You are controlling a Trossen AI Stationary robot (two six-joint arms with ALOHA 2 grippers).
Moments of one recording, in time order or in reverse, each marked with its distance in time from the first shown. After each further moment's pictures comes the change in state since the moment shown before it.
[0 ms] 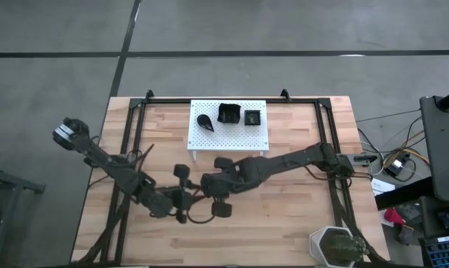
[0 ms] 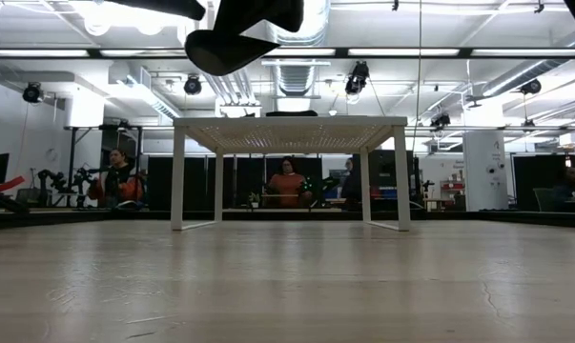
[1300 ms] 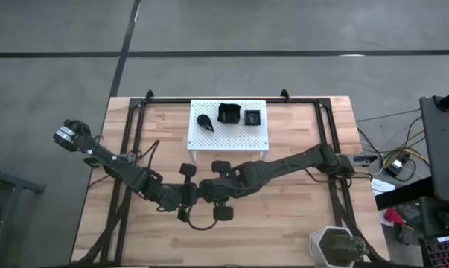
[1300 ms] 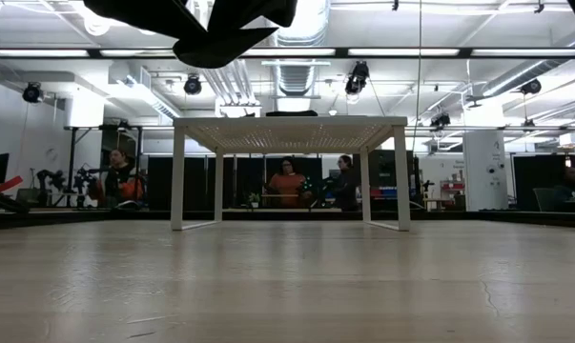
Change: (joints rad) left arm 0.088 0.034 0.030 -0.058 0.182 -0.062; right arm 0.023 0.007 -0.010 0.030 0.027 -0.089
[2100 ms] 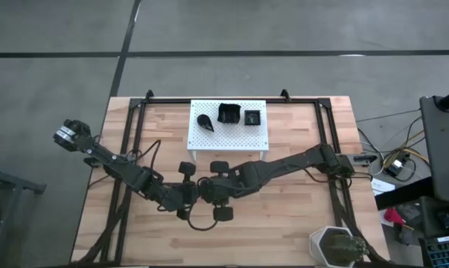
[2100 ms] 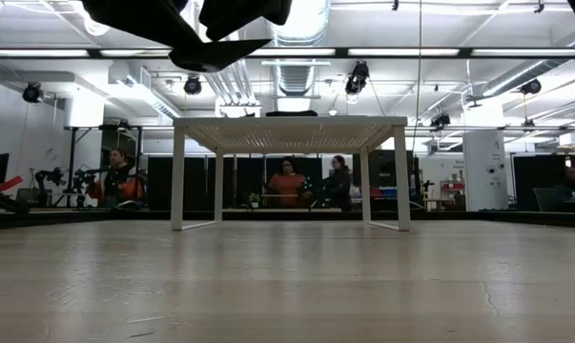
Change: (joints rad) left arm 0.001 -0.001 0.020 -0.081 -0.010 -0.004; right arm 0.001 0.000 0.000 0.017 -0.007 -0.037
